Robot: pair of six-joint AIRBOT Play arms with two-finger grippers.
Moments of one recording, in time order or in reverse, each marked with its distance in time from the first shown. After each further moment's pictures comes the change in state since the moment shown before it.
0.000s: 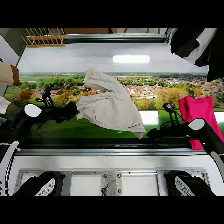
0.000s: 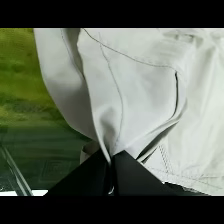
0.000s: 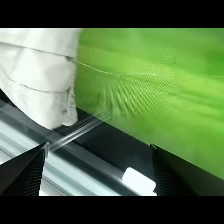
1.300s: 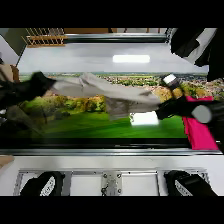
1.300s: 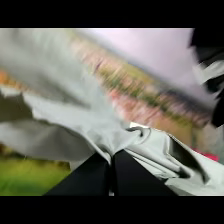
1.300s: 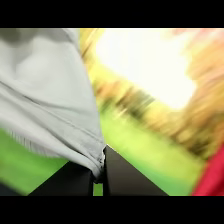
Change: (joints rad) left arm 0.173 0.253 0.402 -0.024 -0.112 0.000; right arm 0.285 0.133 0.514 -0.622 0.007 0.401
